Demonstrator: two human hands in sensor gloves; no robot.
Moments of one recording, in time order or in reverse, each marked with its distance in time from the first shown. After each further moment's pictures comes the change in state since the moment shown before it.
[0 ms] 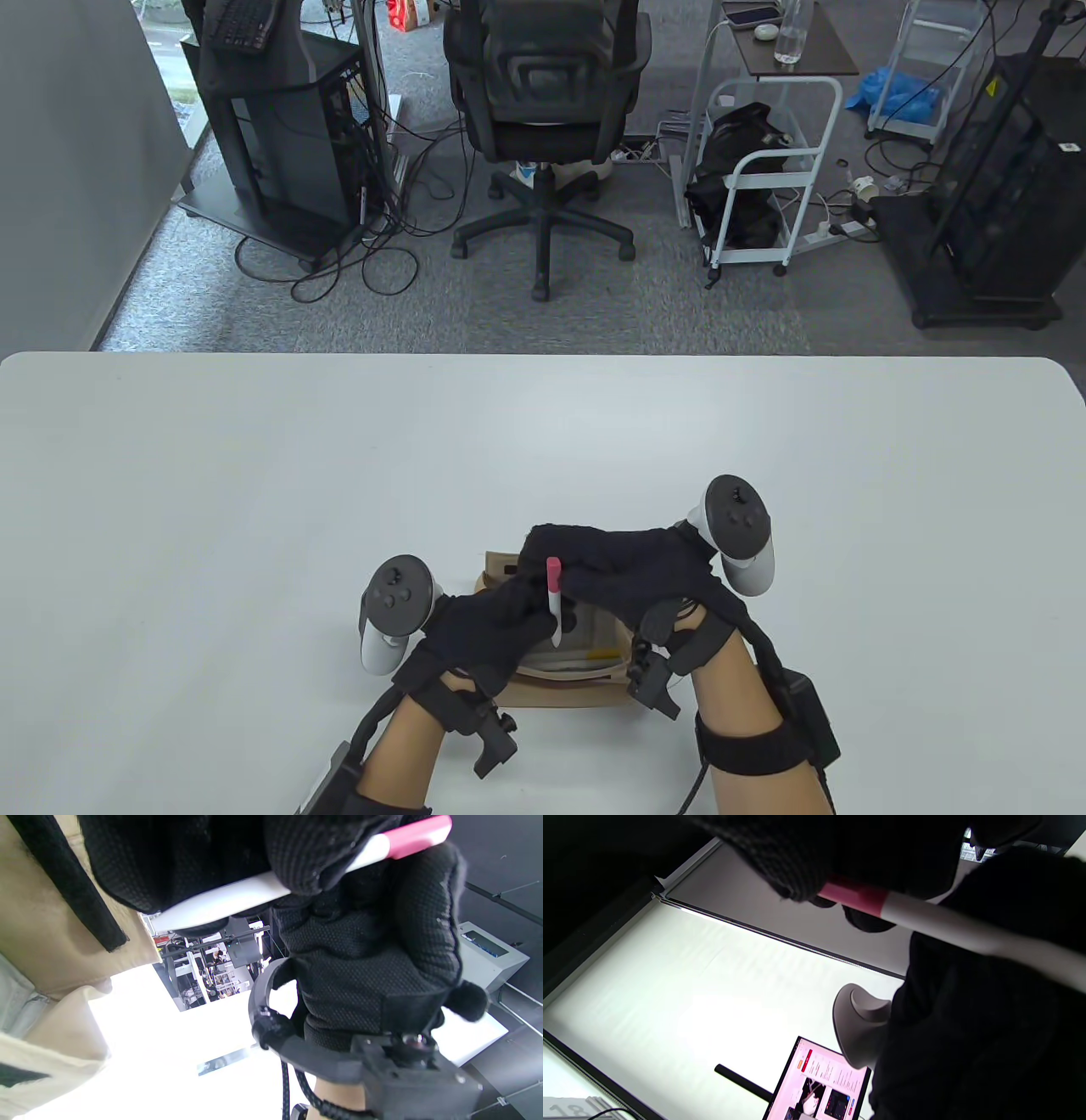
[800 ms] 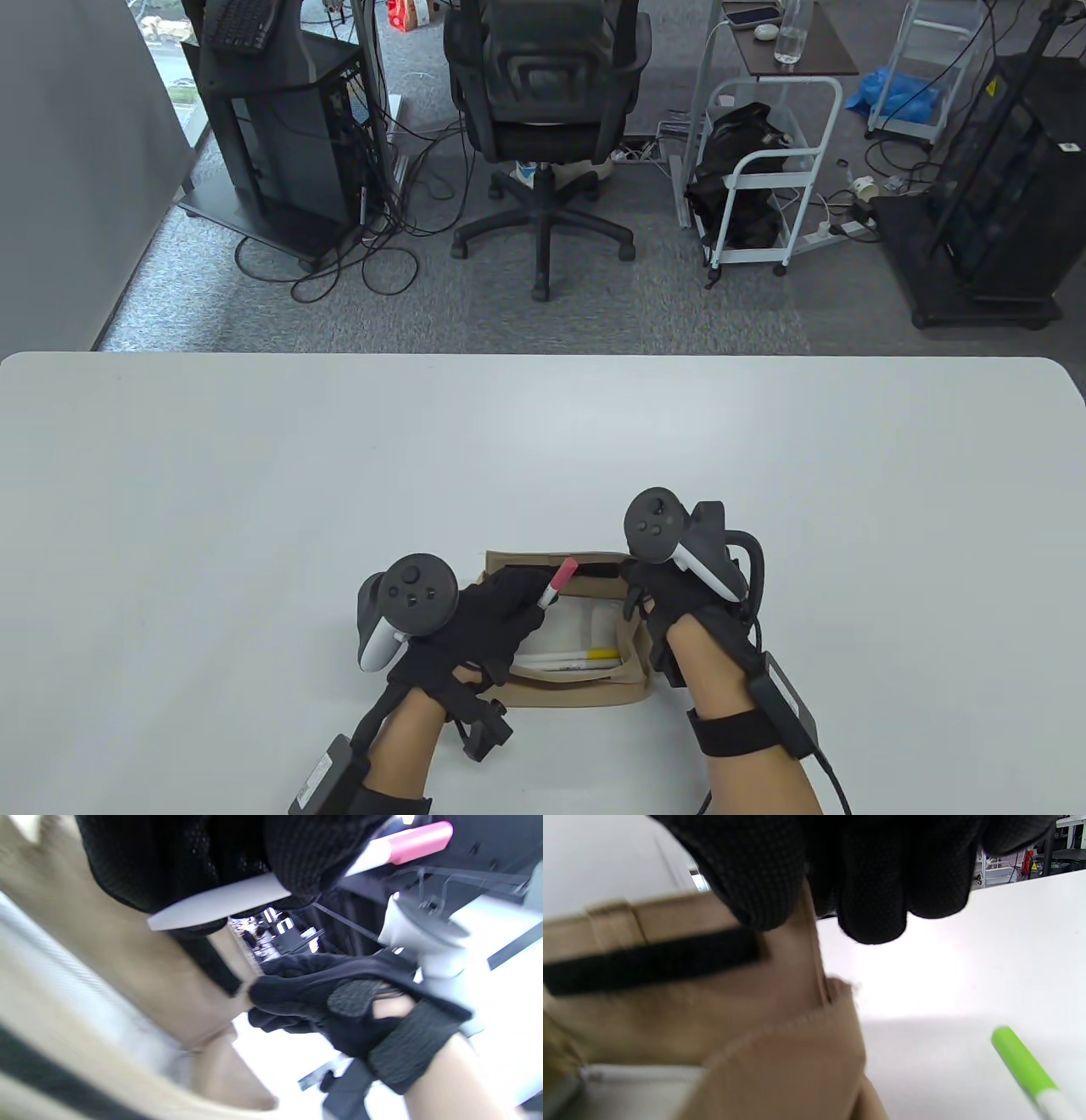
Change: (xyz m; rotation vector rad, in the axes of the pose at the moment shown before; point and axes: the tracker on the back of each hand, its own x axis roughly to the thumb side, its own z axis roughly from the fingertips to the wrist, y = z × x) left_hand -0.011 0.010 0.001 0.078 0.151 -0.245; right_hand -0.052 -0.025 0.009 -0.200 0.737 1.140
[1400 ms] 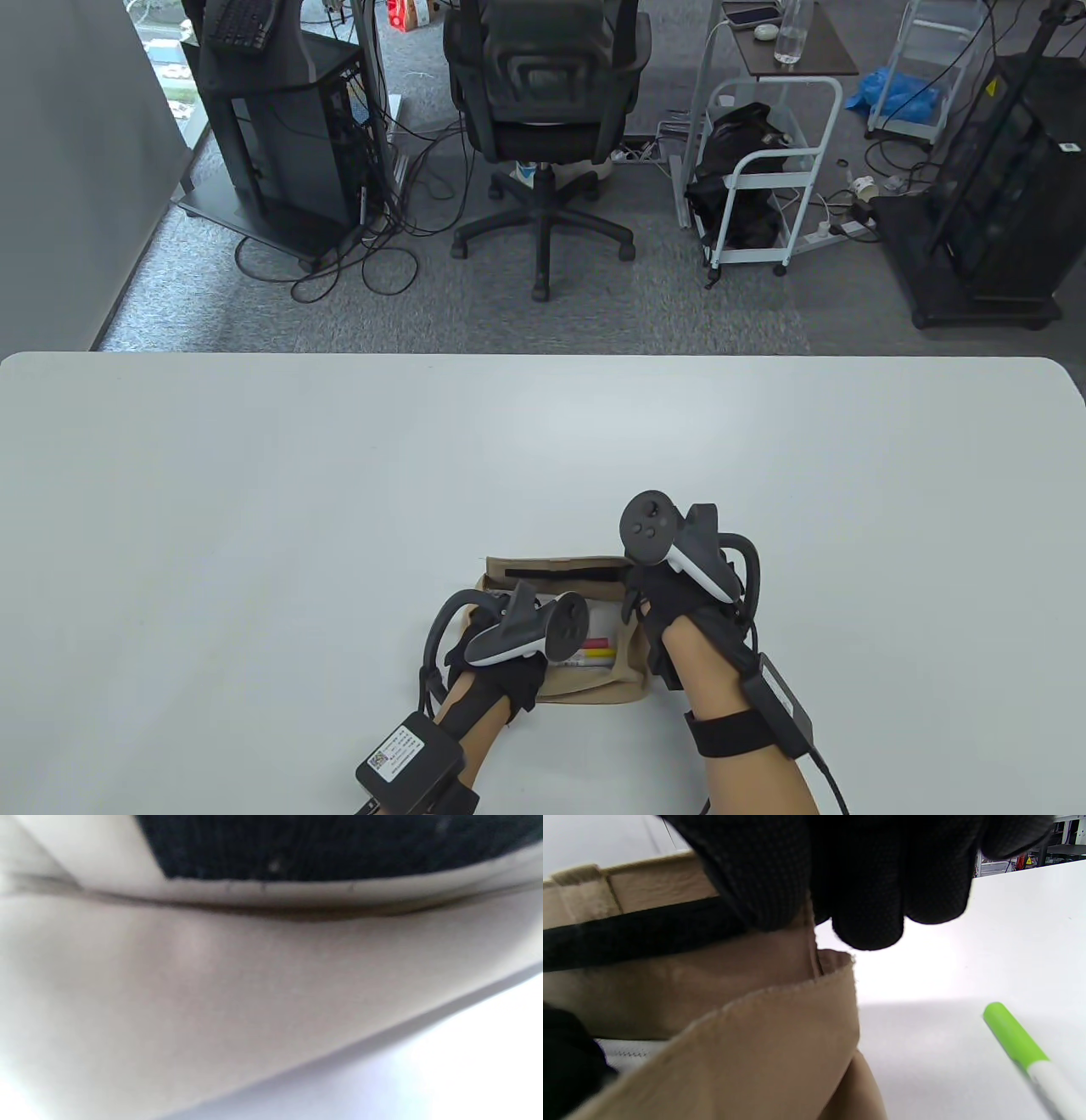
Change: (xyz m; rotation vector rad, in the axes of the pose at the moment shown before) left_hand -0.029 -0.079 -0.035 -0.361 0.293 -1.093; right_hand -0.002 0.024 -0.009 0.062 0.029 0.057
